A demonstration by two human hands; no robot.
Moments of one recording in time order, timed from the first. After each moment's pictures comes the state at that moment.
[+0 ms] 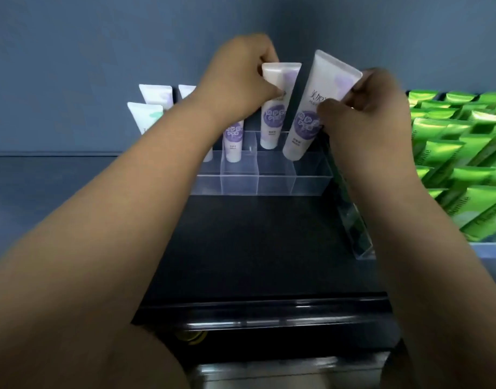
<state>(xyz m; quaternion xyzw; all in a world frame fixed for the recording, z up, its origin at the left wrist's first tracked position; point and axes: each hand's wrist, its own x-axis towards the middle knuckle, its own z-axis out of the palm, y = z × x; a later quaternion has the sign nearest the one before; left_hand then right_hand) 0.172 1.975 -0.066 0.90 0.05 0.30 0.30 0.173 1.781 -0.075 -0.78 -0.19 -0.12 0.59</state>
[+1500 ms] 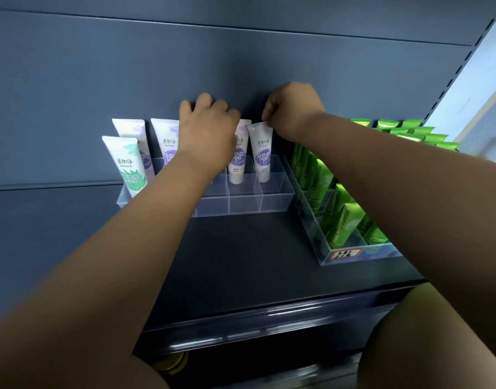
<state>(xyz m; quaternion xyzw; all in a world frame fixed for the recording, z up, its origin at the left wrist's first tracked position) 0.180 1.964 -0.100 0.94 0.13 0.31 -0.11 0.274 1.819 -0.039 -0.92 -0.33 -0.12 0.15</state>
